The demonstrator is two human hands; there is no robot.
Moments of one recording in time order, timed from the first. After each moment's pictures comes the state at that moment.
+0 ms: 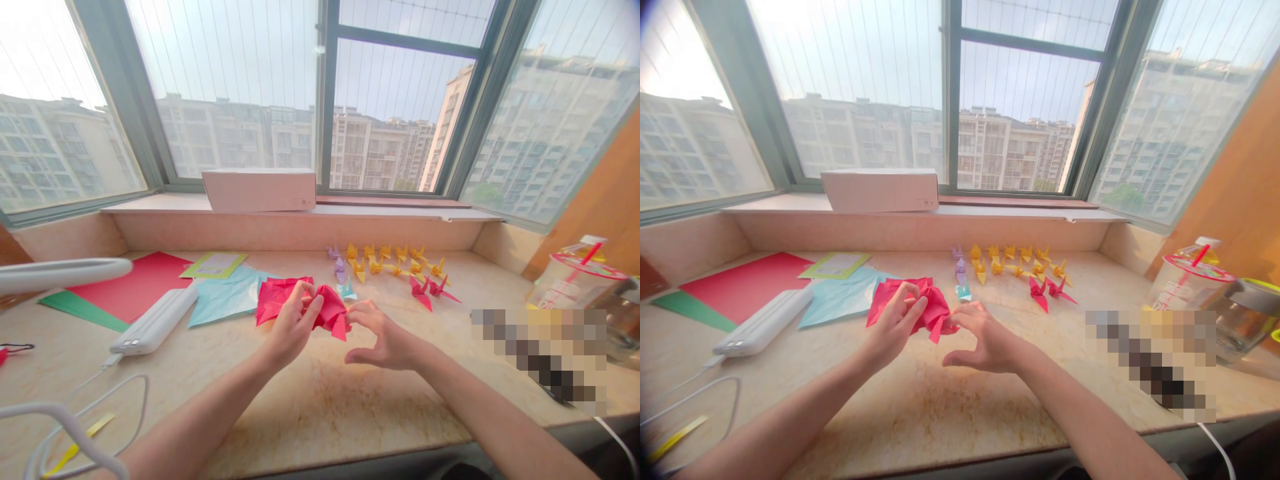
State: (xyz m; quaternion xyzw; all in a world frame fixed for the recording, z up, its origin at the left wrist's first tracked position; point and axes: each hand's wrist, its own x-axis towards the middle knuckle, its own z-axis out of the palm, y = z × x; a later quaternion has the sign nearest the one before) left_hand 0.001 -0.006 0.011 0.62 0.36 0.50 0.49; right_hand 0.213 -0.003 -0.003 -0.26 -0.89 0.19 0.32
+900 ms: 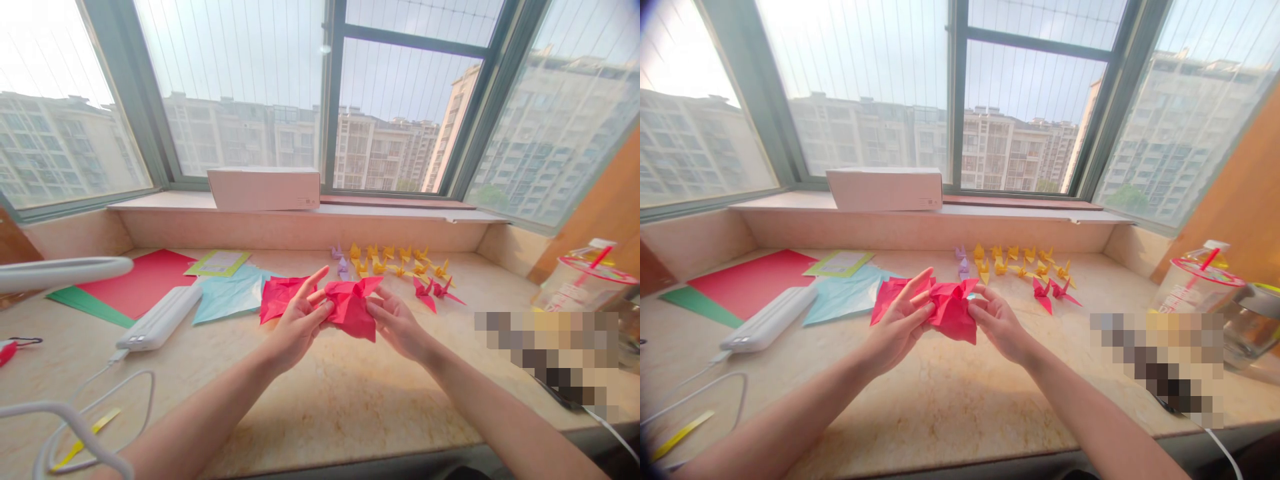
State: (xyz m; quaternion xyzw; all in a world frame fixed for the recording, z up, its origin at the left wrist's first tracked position) left_hand 0.003 -0.010 0.013 0.47 0.20 0.52 0.68; right_hand 0.209 0.005 -0.009 -0.22 -0.55 0.64 0.49
